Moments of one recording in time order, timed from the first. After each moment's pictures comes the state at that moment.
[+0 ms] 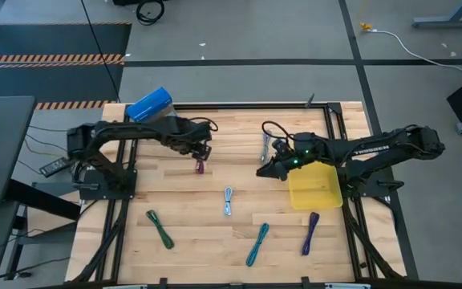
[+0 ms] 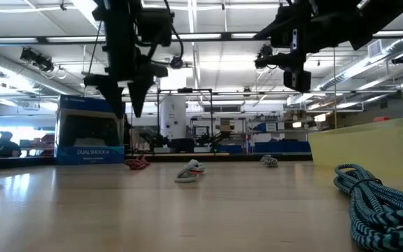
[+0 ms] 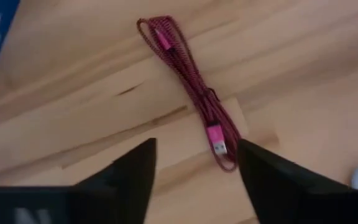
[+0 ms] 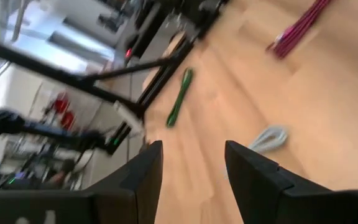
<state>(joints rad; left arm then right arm) 0.26 1.60 1.20 -1.00 -0.20 -0.92 -0.09 1.15 0.56 0.27 -0.33 0.90</state>
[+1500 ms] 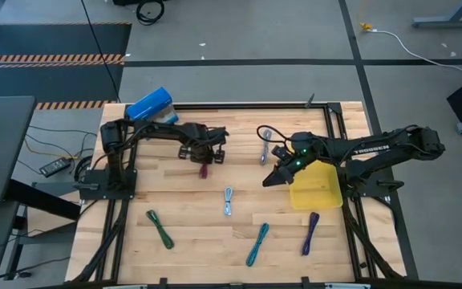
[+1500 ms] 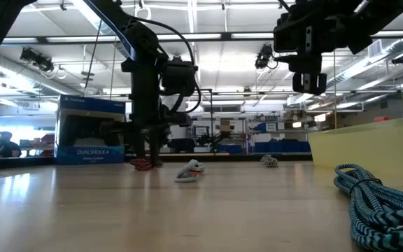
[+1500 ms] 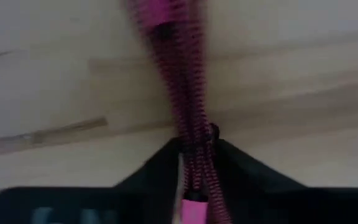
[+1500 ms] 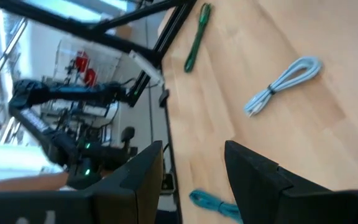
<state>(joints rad) 0.30 1.92 1.20 -0.73 0.03 -1.08 -0.11 1.15 0.56 0.18 -0.57 0.93</state>
